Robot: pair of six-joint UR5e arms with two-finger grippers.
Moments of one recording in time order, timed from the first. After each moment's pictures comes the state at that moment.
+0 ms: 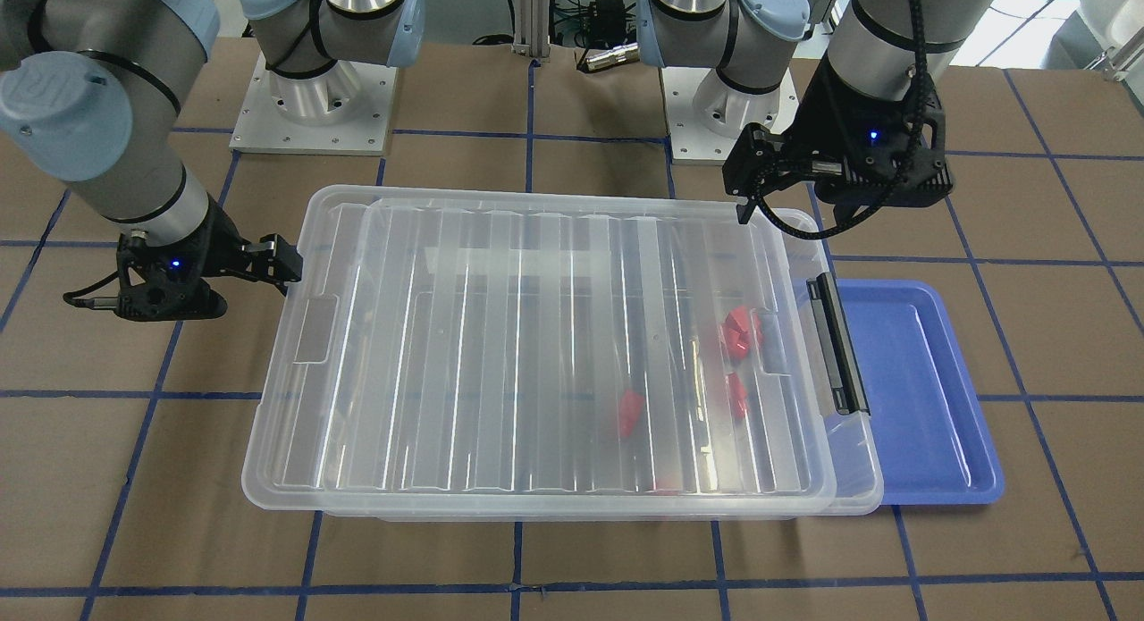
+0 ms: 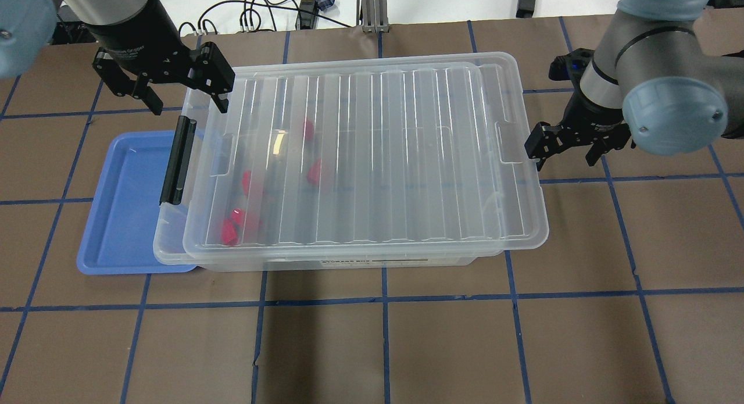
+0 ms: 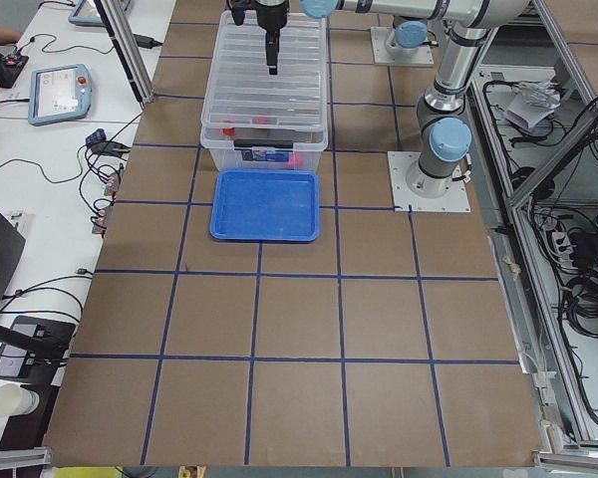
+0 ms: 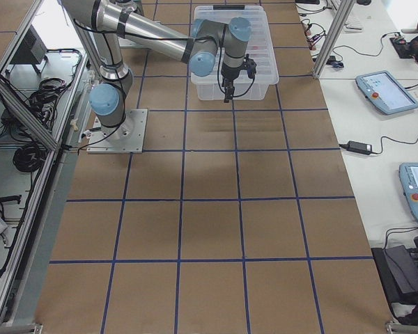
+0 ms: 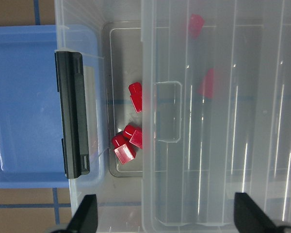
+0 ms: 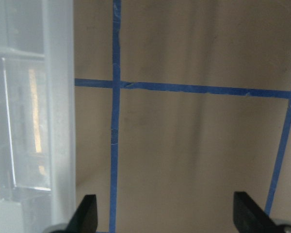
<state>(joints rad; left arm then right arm) -1.57 -1.63 -1.45 -1.65 1.58 0.02 1.46 -1.46 1.82 -1.84 -1.58 -0.18</state>
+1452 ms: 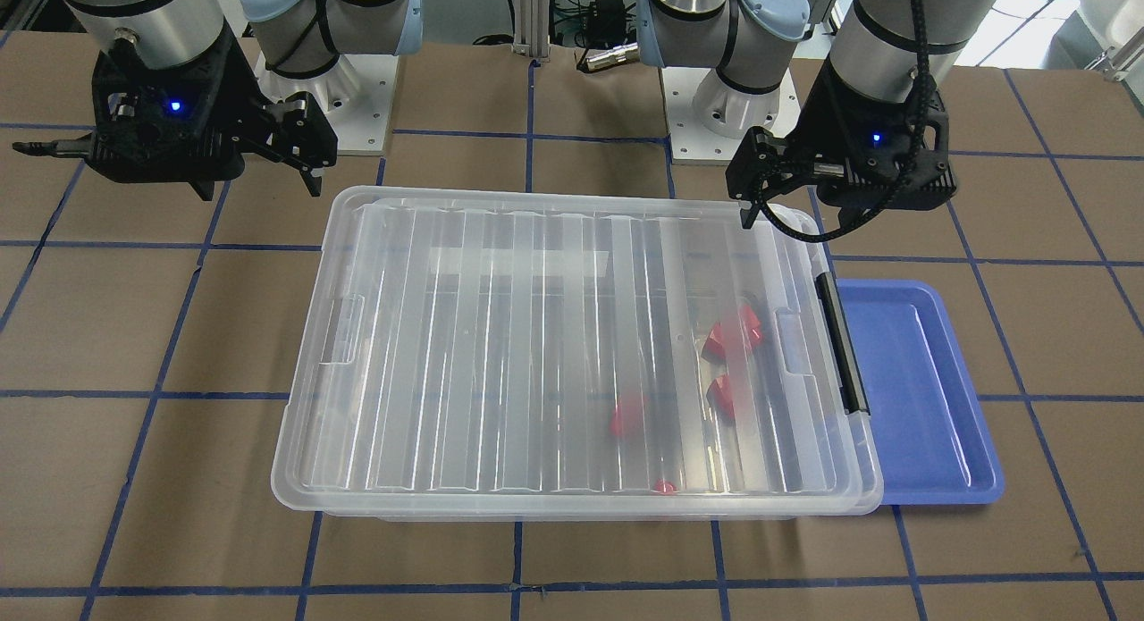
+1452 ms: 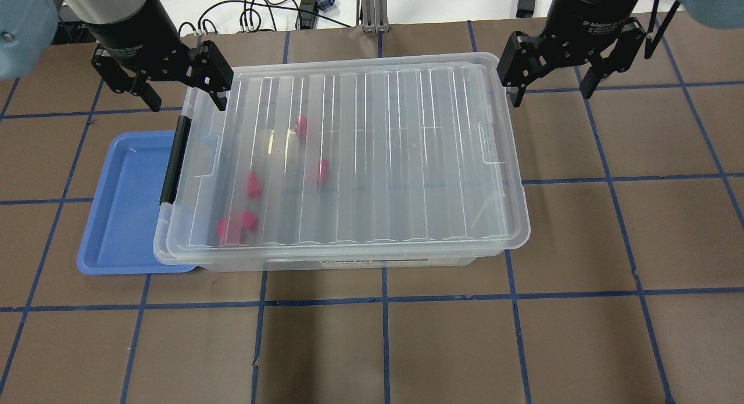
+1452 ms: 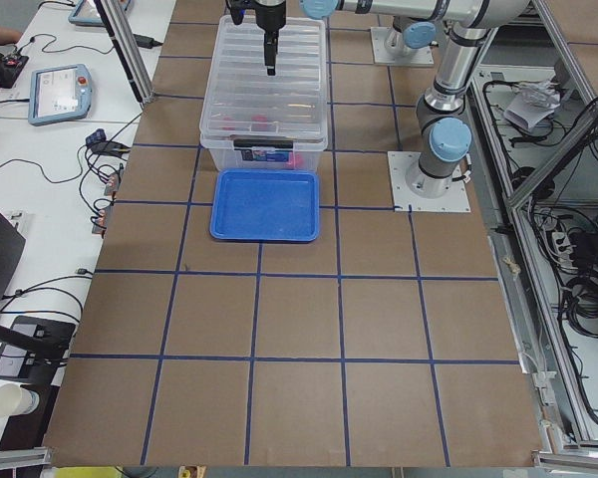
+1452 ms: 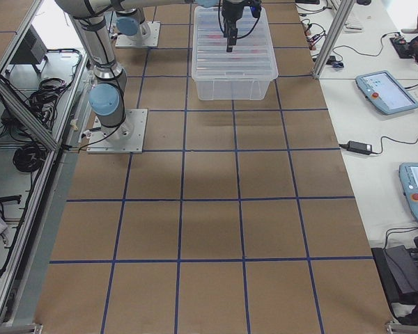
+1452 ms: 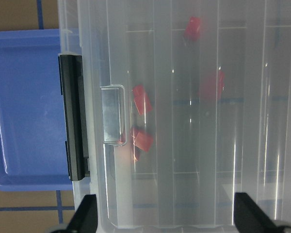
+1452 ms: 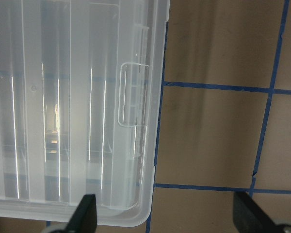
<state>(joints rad) -1.56 -1.63 -1.45 -1.62 1.59 0.04 1.60 -1.50 1.40 -1.41 -1.58 -0.04</state>
